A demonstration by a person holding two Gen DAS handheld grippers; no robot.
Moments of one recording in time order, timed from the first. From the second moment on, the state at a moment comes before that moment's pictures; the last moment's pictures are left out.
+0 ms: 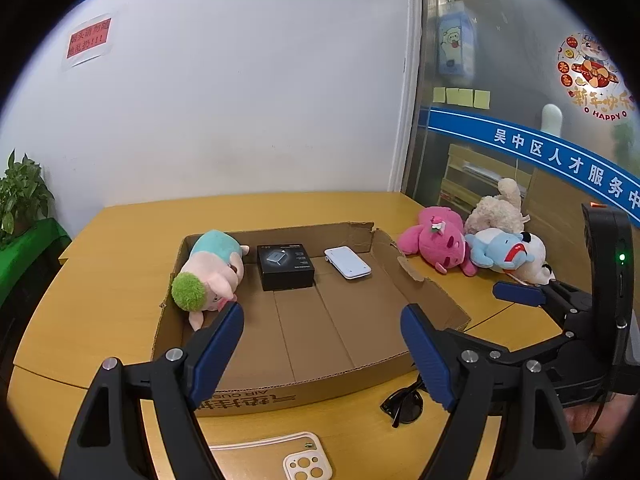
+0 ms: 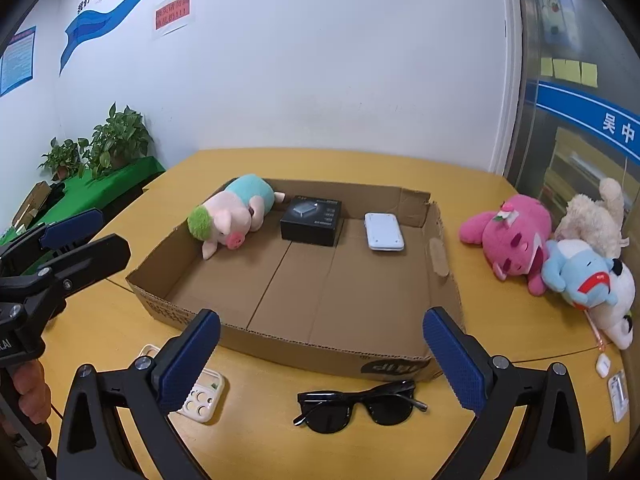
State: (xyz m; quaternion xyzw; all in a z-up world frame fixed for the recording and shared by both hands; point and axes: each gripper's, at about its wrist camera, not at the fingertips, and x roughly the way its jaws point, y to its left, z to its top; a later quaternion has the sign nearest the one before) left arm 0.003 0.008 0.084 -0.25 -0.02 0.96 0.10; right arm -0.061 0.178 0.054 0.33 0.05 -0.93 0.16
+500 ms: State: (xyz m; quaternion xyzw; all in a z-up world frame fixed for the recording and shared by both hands) left arm -0.009 0.001 0.068 -0.27 -0.02 0.96 0.09; right arm -0.068 0.204 0.047 0.33 0.01 -0.93 0.15
